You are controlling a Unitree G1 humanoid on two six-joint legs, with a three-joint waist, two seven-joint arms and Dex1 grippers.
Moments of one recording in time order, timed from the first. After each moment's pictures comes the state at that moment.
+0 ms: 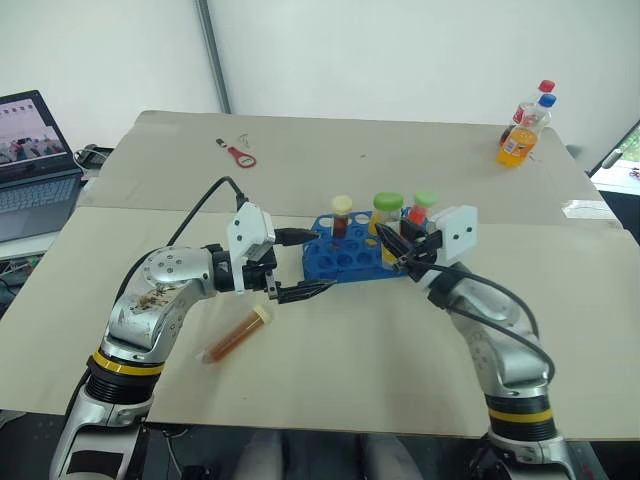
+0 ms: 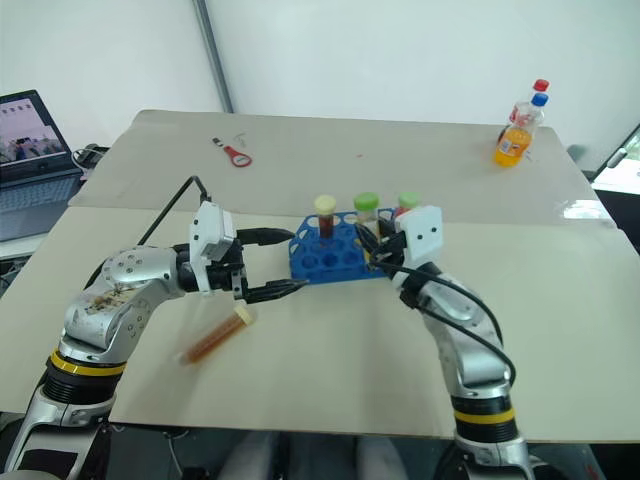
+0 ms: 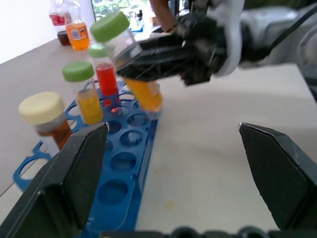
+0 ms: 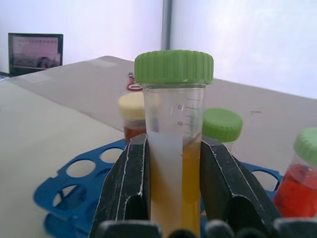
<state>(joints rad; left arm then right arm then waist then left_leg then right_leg) -0.49 0.58 -0.06 -0.27 -0.50 0.49 -1.00 -0.33 -0.25 0.01 -0.22 0.21 0.27 0.37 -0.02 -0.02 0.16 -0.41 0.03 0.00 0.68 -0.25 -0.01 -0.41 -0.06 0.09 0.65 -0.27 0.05</state>
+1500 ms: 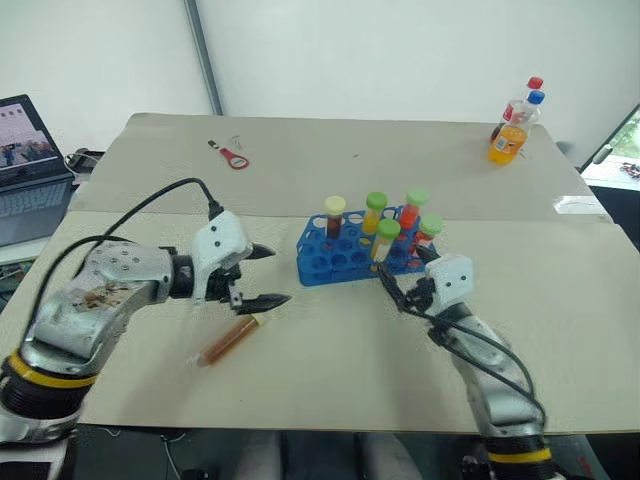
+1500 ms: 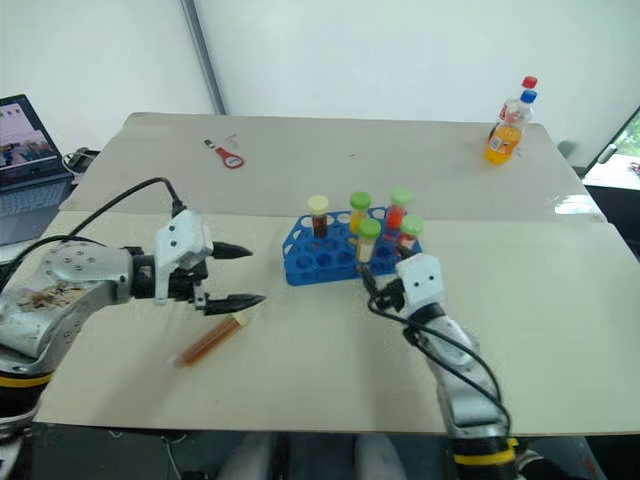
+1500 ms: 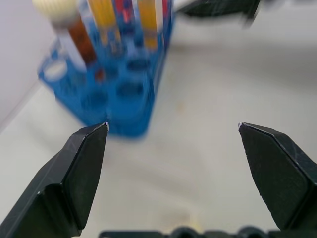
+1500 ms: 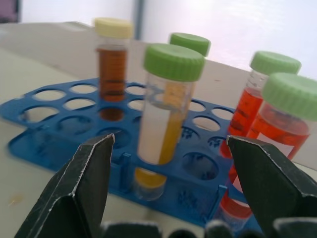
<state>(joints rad) -0.43 1.00 -0.05 -0.47 -0.50 0.88 -0.93 -0.07 -0.39 0.01 -0.40 0.22 0.29 0.43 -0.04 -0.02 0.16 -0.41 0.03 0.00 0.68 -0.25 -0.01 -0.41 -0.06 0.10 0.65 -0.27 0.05</state>
